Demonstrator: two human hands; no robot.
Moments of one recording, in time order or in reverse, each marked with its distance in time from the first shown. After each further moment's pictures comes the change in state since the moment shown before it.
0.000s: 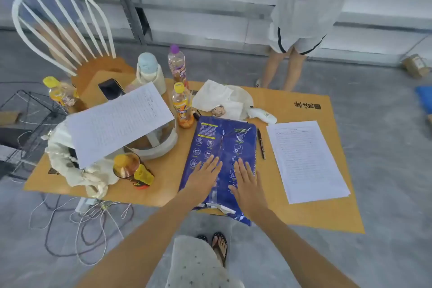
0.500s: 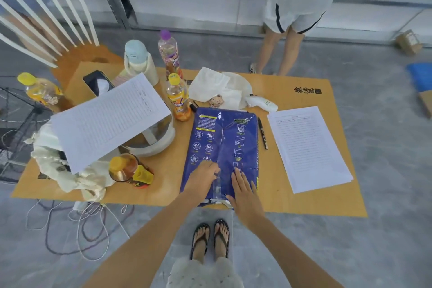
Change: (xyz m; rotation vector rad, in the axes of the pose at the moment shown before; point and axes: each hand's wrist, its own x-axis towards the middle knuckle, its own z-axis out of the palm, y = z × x) left_hand -0.003 -0.006 0.005 -0.532 0.155 -0.051; right_hand -0.012 -0.023 0.034 0.154 -0.149 0.058
